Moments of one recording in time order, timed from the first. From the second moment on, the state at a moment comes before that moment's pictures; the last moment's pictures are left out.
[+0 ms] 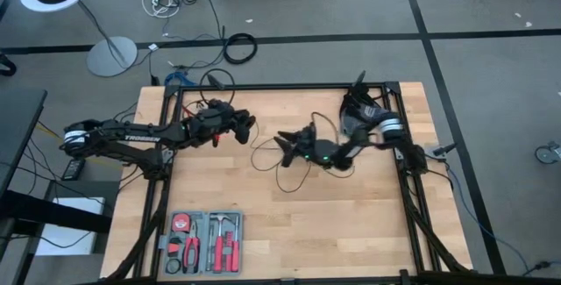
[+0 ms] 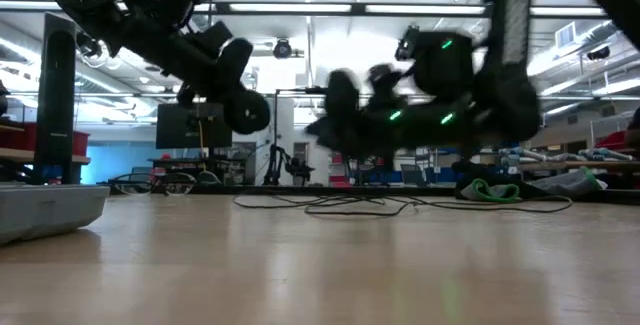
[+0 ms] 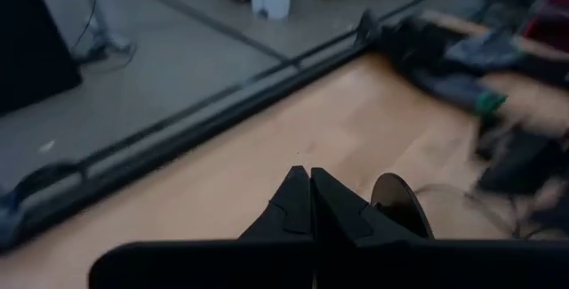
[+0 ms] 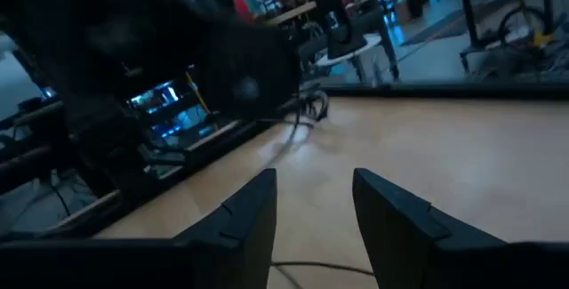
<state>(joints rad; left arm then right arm) 0.28 1.18 0.48 0.35 -0.43 -0.24 -0.03 2.16 0.75 1.46 0.49 0.43</state>
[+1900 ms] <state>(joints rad) 0.27 1.34 0.48 0.42 -0.28 -0.36 -0.04 2.31 1.33 0.74 0.12 0.22</state>
